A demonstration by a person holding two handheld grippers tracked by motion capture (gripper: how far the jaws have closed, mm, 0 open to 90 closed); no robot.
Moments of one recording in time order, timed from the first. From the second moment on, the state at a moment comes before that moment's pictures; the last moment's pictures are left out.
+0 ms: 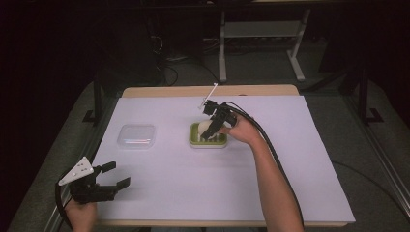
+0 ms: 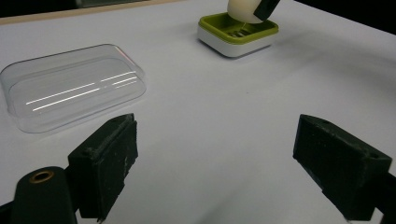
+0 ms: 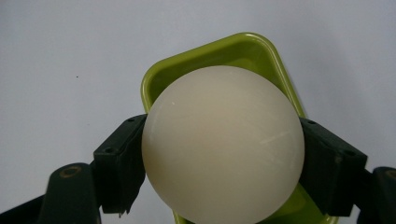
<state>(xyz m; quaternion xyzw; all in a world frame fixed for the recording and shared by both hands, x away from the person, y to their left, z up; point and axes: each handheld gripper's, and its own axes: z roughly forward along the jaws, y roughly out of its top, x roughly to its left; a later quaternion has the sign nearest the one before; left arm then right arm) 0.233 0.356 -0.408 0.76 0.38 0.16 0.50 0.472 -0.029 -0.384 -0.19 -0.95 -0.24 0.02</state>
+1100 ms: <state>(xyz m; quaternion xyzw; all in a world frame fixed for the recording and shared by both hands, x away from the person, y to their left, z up) 0.233 0.357 -0.408 0.76 0.38 0.16 0.50 0.476 -0.030 -0.395 -0.20 -0.95 -0.22 0.02</state>
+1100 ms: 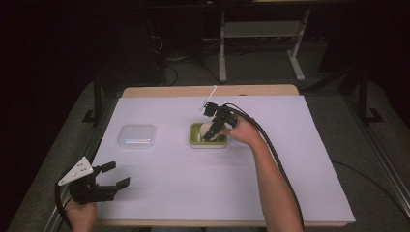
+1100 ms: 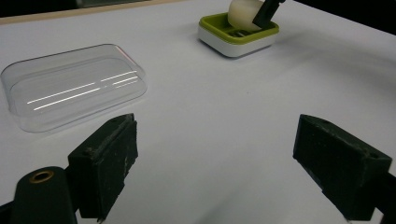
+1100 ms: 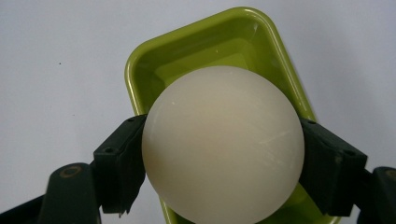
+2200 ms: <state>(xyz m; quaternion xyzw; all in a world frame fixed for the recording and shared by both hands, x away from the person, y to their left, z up) 0.233 0.357 -0.408 0.76 0.38 0.17 0.50 0.476 -0.028 -0.394 -0.20 -0.95 -0.22 0.01</state>
